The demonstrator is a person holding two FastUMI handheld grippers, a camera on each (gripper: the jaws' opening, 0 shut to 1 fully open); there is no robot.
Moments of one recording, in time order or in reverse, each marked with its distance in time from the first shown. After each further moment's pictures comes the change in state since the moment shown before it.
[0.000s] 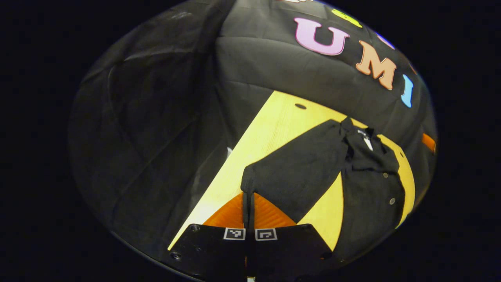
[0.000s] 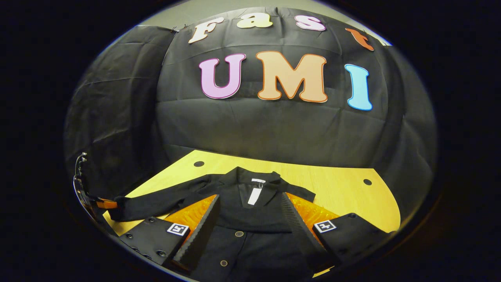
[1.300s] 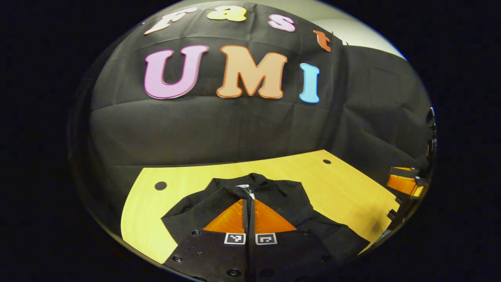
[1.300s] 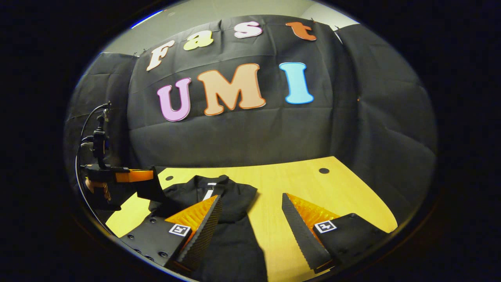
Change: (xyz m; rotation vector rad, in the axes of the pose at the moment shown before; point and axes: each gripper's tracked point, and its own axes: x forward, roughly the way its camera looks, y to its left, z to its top) left arm 0.023 -0.412 0.111 0.401 -0.207 -0.545; right arm -0.098 -0.181 -0.048 0.220 -0.067 -0.162
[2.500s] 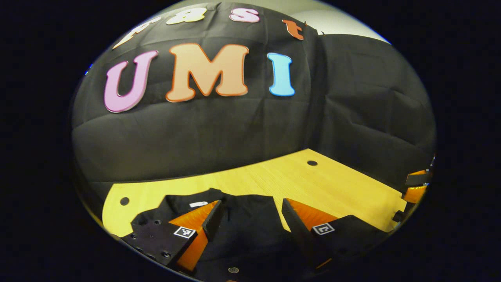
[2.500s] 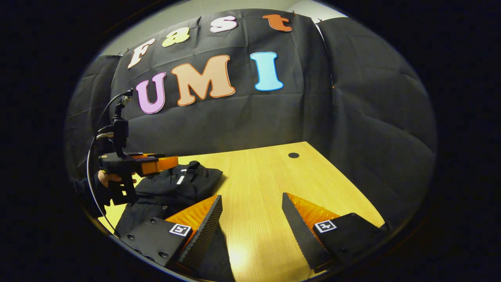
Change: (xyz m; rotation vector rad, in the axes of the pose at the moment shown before) left arm 0.074 -0.091 0.022 0.066 -0.082 -0.008; right arm -0.021 -0.077 -0.037 0.023 0.070 -0.067
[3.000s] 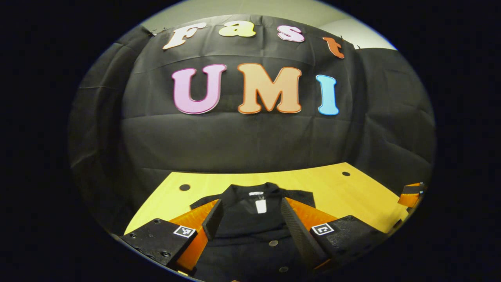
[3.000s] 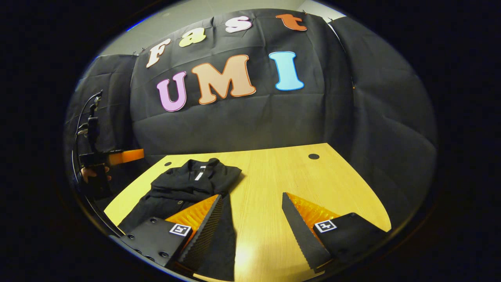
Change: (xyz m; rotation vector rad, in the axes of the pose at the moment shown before) left arm -0.166 0.097 -0.020 -0.080 -0.043 0.328; right arm -0.007 0.025 -0.011 -0.049 -0.009 0.145
